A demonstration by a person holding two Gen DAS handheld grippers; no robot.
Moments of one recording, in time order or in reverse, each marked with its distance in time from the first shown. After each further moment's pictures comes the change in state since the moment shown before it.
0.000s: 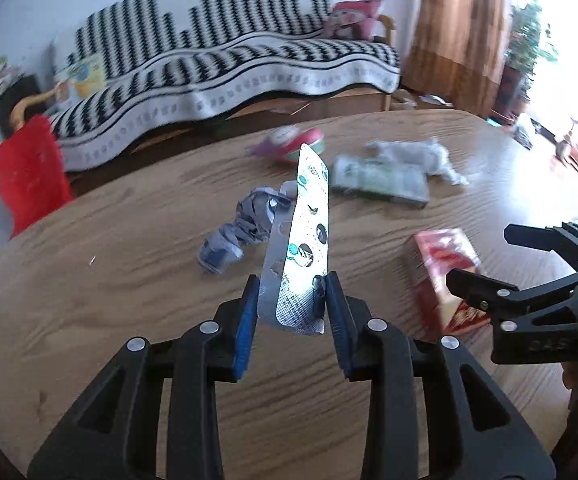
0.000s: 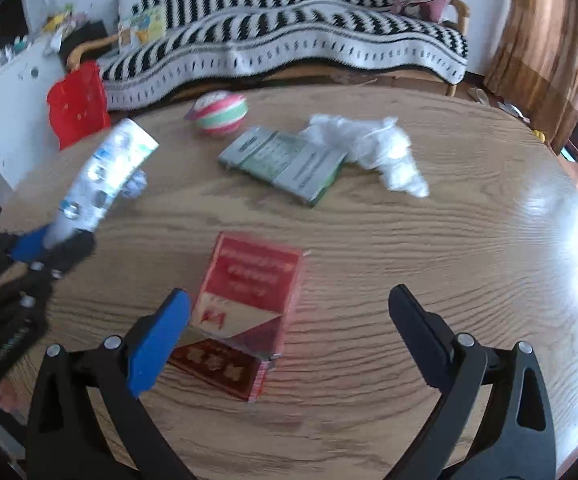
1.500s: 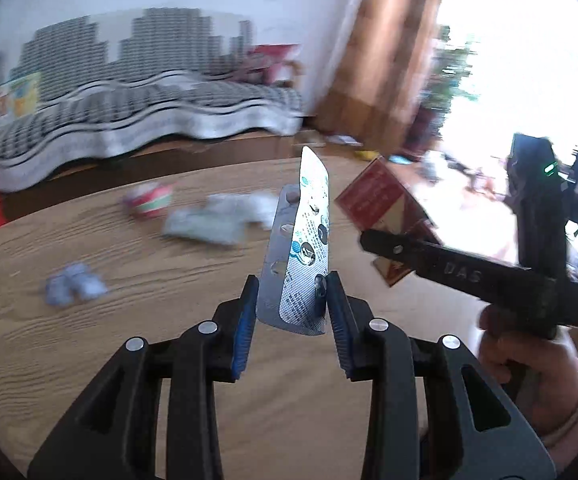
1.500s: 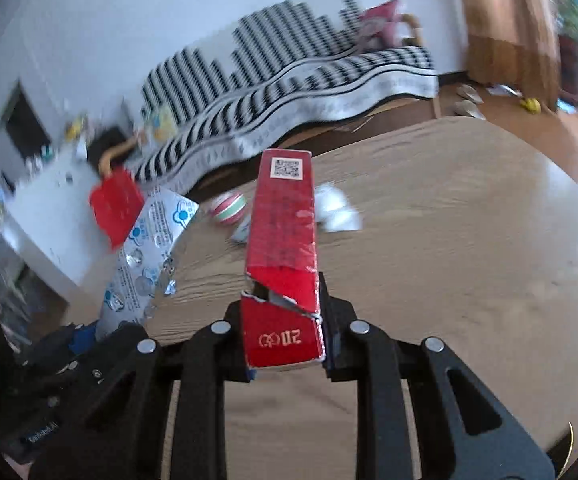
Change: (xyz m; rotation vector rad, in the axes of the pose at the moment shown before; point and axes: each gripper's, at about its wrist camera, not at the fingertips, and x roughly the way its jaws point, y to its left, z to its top) left arm -0.105 -0.117 0.010 0.040 -0.153 -0.396; right arm -0.141 -0.123 -0.047 0.287 -0.269 0.208
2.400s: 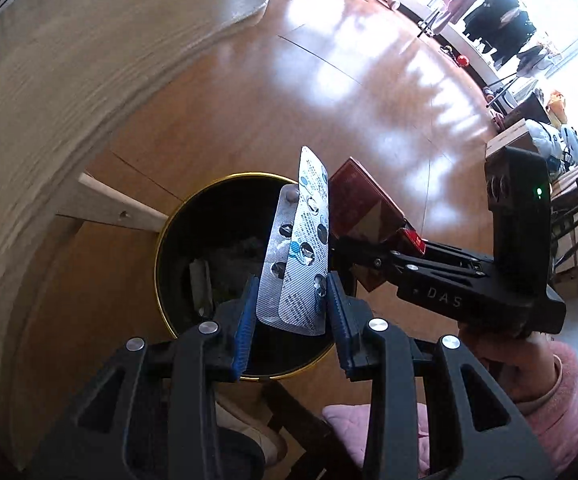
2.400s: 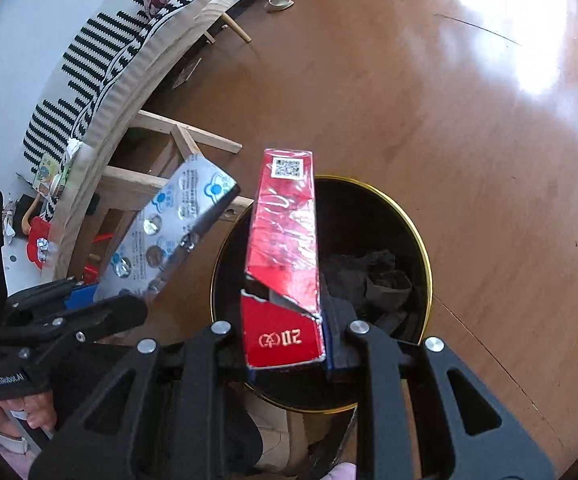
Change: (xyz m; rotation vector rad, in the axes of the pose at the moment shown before) left arm 0.186 -0.293 -0.169 0.237 0.686 -0.328; right arm -0.167 -0.325 -0.262 0.503 0.217 -0.188
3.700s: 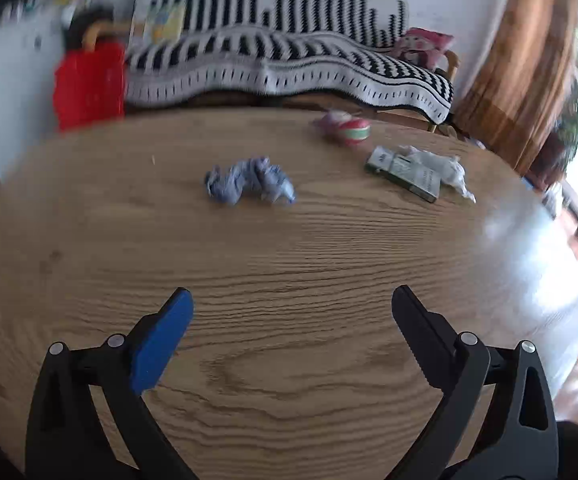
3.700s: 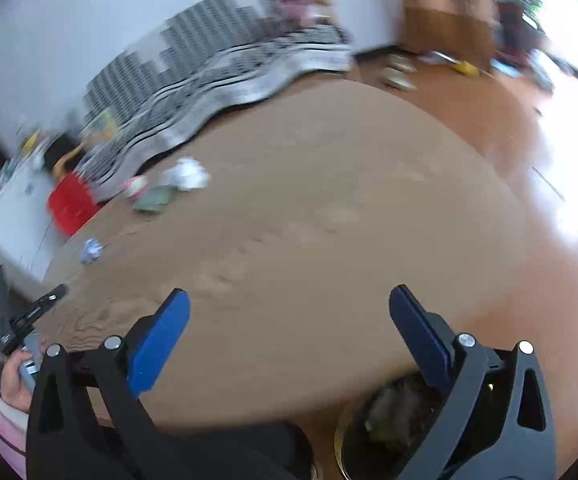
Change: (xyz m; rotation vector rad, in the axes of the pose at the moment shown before) left arm -0.298 0.345 -0.178 -0.741 -0.589 0.620; right arm 0.006 0.300 0.097 -0.453 -0.159 0.038
